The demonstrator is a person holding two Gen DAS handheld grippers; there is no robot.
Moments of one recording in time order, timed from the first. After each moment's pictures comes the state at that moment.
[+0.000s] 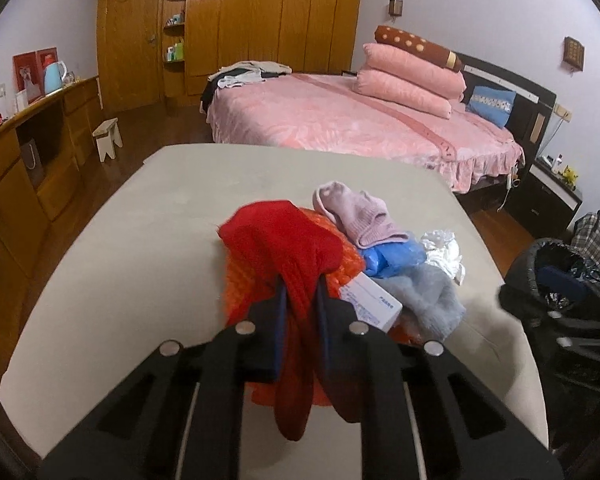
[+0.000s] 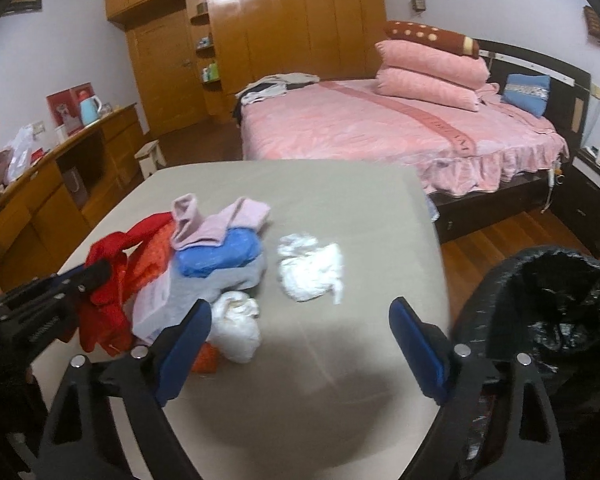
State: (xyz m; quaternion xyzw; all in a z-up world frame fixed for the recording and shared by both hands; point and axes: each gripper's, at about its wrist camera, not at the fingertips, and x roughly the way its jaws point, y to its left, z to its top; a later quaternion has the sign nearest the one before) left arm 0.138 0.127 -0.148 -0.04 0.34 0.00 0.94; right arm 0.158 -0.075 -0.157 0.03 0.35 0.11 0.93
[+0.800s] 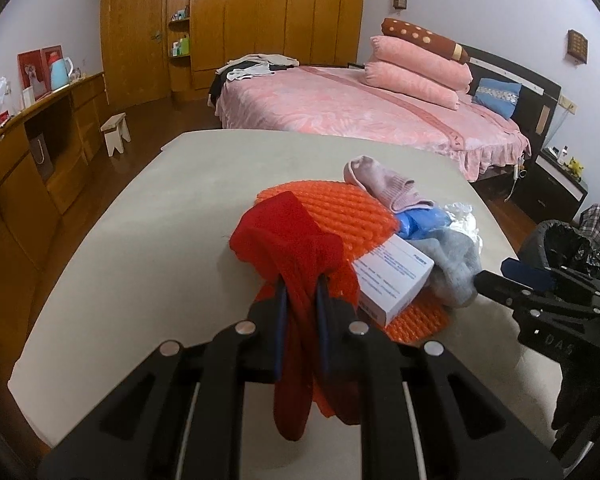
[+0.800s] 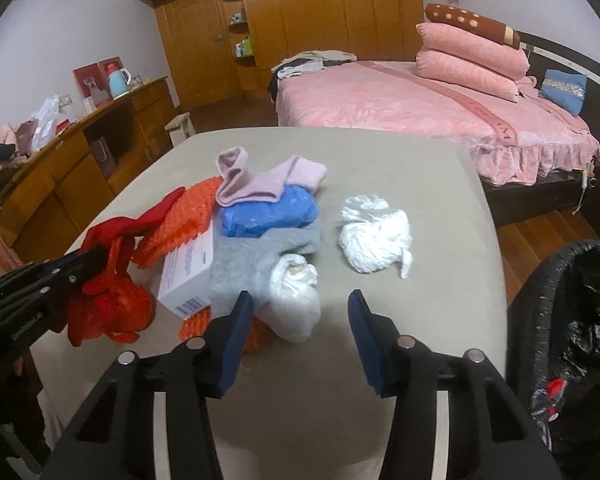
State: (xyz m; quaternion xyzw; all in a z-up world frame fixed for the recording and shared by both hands) left arm 0.121 0.149 -0.161 -0.03 0.36 0.01 0.93; right arm 0.158 -0.046 -0.180 0.02 0.38 0.16 0.91
